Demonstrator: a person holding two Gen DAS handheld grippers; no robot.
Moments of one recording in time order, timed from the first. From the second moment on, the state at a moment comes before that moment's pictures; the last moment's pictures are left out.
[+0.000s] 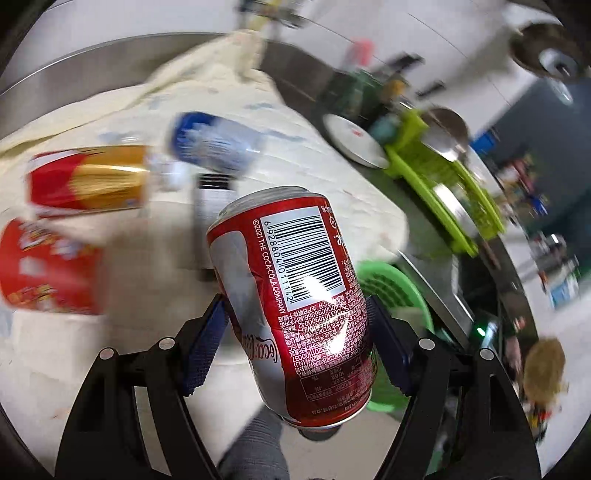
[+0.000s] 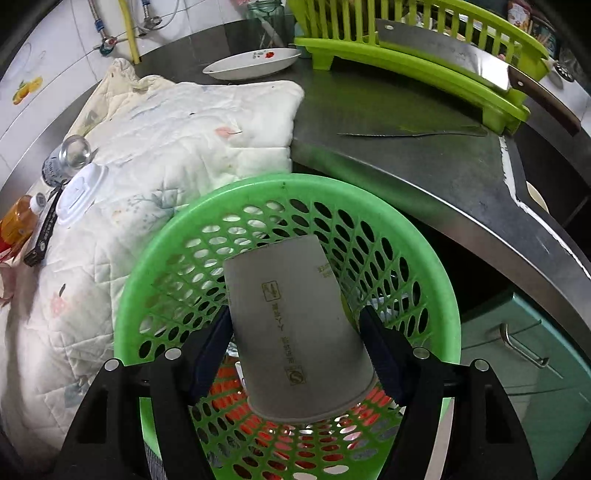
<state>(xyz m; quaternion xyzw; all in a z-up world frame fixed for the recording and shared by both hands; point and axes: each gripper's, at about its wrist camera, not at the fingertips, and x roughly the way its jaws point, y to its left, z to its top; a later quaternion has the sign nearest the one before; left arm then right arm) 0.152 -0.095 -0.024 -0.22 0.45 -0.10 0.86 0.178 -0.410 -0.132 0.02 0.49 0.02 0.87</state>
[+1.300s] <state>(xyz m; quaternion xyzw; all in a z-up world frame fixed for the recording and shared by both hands) 0.213 -0.291 -0.107 0.03 0.51 -0.24 0.82 0.058 -0.443 -0.096 0.09 0.41 0.01 0.91</state>
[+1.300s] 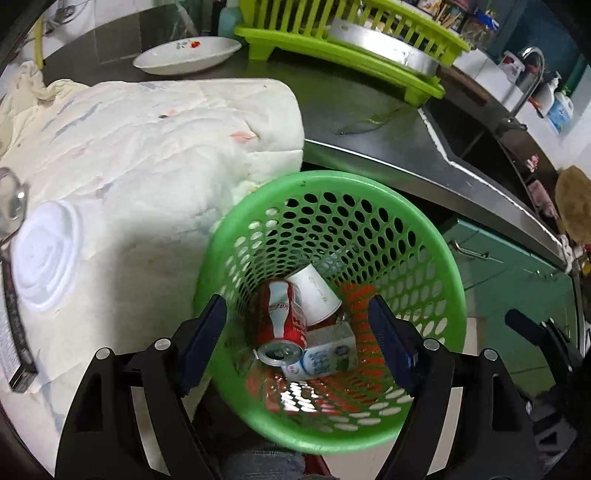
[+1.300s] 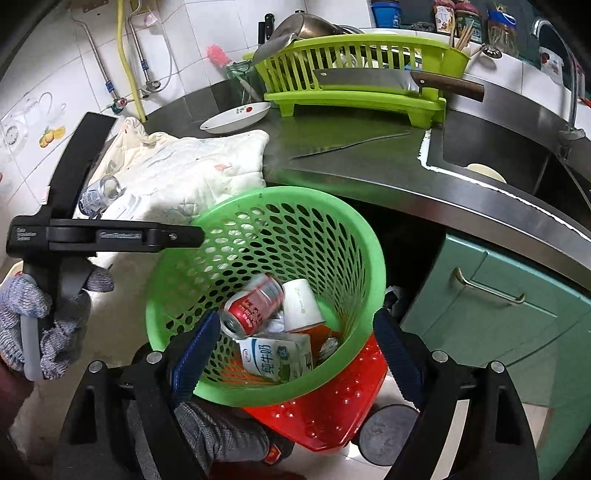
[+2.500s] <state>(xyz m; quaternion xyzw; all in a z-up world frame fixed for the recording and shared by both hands) 0.102 0.037 0.000 -0.04 0.39 -0.04 0.92 0.128 -0.243 -0.058 0.02 0.40 0.17 0.90</state>
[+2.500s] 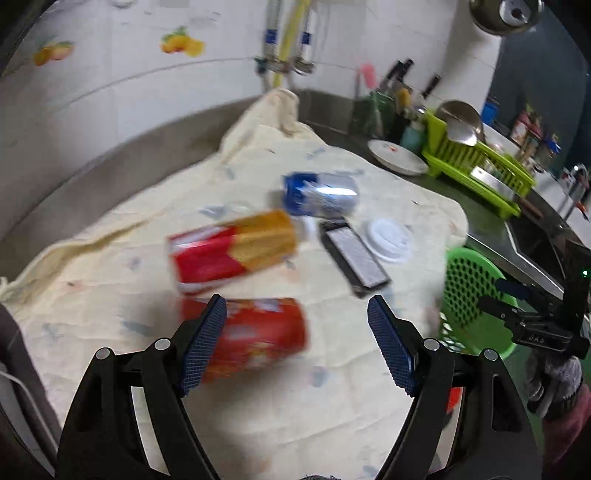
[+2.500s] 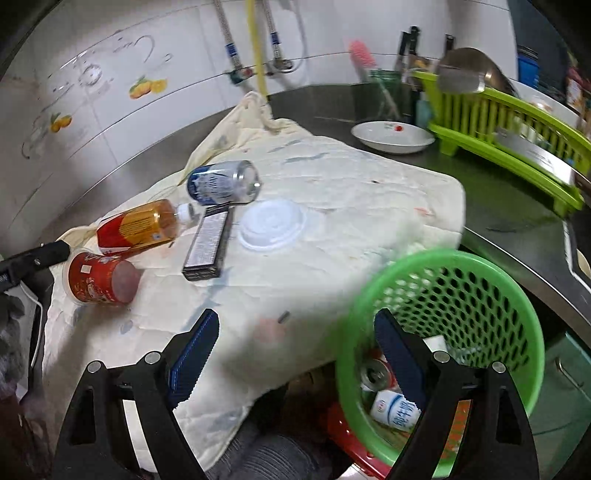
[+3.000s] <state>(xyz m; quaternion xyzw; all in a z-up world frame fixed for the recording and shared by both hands) 0.126 0.052 -0.022 0.13 0.45 -0.16 0.87 0.148 -0.183 -0.074 -0.01 0.42 0.22 0.88</state>
